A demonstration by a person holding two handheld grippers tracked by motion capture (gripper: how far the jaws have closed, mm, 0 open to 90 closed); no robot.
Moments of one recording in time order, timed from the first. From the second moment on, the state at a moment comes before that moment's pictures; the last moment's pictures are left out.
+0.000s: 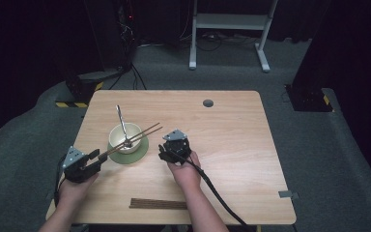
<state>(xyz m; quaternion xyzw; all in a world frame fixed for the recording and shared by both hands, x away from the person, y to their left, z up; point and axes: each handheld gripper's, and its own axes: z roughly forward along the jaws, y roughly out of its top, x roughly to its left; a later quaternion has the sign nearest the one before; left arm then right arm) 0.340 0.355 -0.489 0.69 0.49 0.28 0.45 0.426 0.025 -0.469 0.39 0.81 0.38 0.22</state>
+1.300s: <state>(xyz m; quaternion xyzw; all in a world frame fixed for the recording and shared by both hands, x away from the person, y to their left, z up) 0.367 0.377 -0.492 0.63 0.57 0.31 0.44 0.473 0.061 -0.476 0.36 0.82 0.38 0.23</state>
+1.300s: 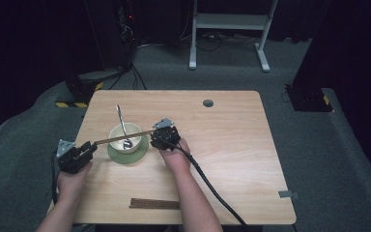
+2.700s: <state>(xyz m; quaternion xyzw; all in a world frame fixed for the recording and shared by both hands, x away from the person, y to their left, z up) 0.383 0.371 -0.498 0.62 0.58 0.30 0.43 0.442 0.035 -0.480 0.40 0.80 0.39 0.24</state>
